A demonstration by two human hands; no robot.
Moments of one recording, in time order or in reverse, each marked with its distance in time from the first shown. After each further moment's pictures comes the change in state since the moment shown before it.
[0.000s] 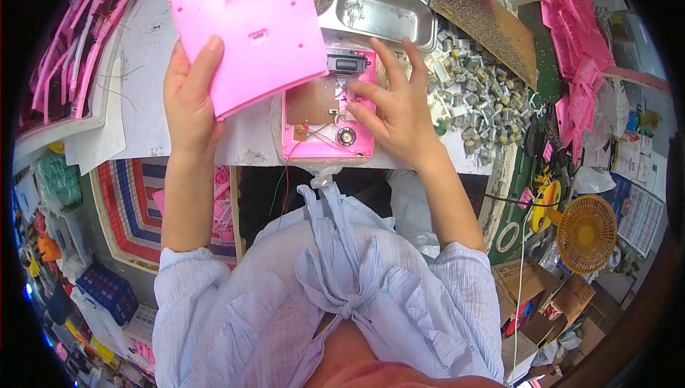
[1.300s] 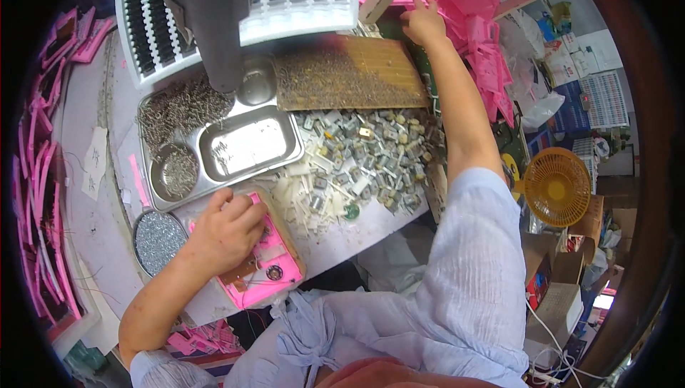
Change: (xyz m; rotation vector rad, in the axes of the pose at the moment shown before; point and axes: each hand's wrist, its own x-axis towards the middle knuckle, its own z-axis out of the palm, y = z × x) left_hand 0.067 -0.063 0.094 1.188 -1.318 1.080; right_hand 0.071 0.374 -0.210 -1.041 -0.189 0.737
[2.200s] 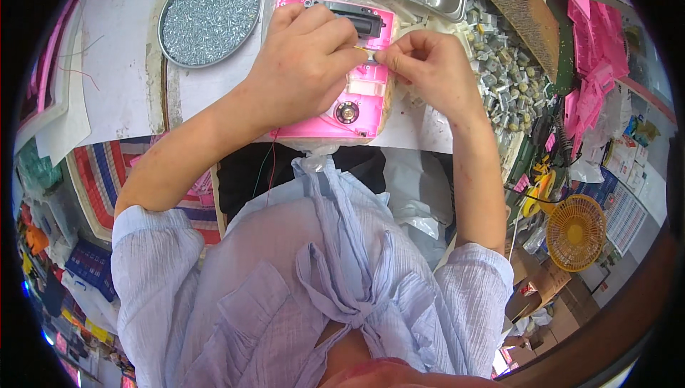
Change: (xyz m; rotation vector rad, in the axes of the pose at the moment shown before) left_hand -0.047 0.067 0.030 -0.055 0.426 -0.568; right_hand -0.295 -0.249 -0.112 1.203 -0.690 -0.264
